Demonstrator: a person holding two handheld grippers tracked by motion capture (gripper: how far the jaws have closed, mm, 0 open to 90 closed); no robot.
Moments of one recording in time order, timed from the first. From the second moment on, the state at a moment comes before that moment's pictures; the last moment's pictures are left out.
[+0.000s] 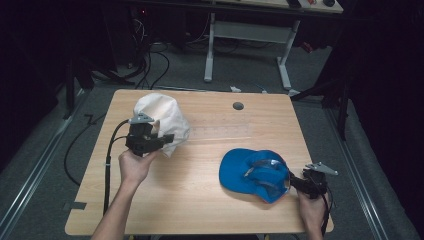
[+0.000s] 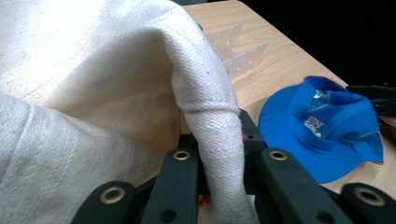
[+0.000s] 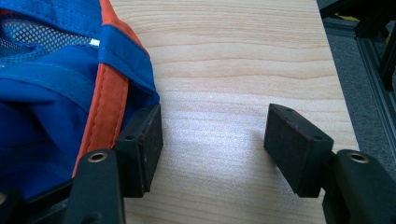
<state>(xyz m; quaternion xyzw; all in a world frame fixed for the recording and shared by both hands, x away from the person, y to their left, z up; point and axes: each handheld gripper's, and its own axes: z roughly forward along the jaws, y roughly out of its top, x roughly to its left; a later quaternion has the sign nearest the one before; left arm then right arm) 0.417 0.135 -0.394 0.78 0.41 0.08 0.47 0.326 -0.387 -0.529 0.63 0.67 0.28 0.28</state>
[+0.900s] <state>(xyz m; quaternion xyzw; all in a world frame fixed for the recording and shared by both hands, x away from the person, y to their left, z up) 0.456 0.125 -0.383 0.80 0.40 0.08 0.44 0.326 -0.388 -0.529 0.63 0.67 0.29 0.28</state>
